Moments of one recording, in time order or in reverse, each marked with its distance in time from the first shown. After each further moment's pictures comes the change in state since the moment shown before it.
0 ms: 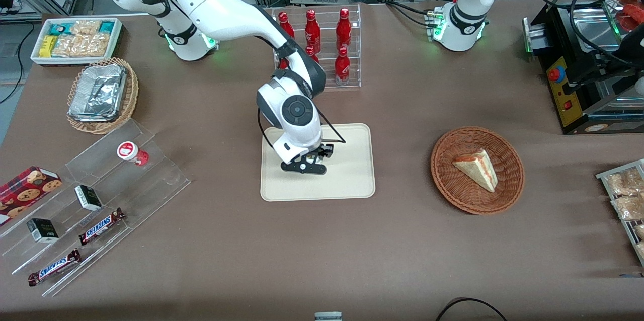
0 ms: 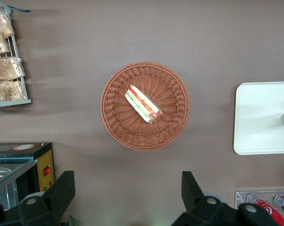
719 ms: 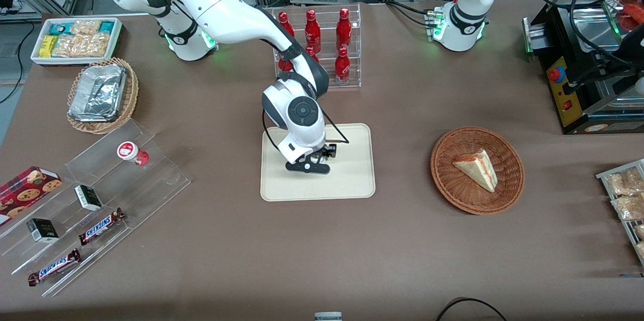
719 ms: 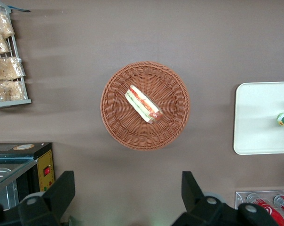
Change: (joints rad) arm 0.019 0.028 -0.008 0.006 -0.004 0.026 0.002
